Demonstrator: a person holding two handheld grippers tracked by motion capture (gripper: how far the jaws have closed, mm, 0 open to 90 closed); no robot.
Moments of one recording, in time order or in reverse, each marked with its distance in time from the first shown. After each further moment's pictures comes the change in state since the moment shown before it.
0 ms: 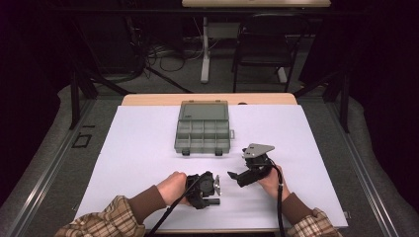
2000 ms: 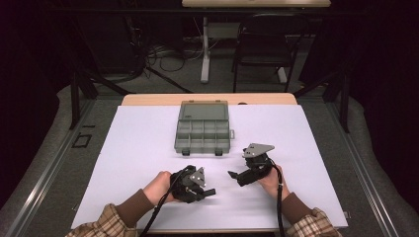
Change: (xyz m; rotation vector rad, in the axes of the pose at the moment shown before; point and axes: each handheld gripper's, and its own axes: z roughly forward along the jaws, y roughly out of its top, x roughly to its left) left arm 0.009 -0.047 -0.012 -0.275 0.018 -0.105; right arm -0.003 -0.003 0.003 0.009 -0.007 0.012
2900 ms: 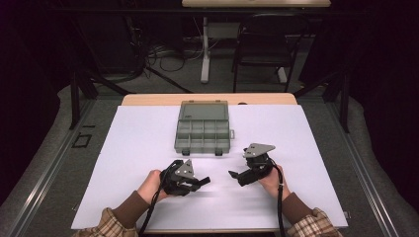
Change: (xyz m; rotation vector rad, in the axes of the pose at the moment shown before) left arm 0.014 -0.025 -0.010 -0.155 0.106 -0.084; right arm -0.001 0.000 -0.001 0.000 -0.005 -0.001
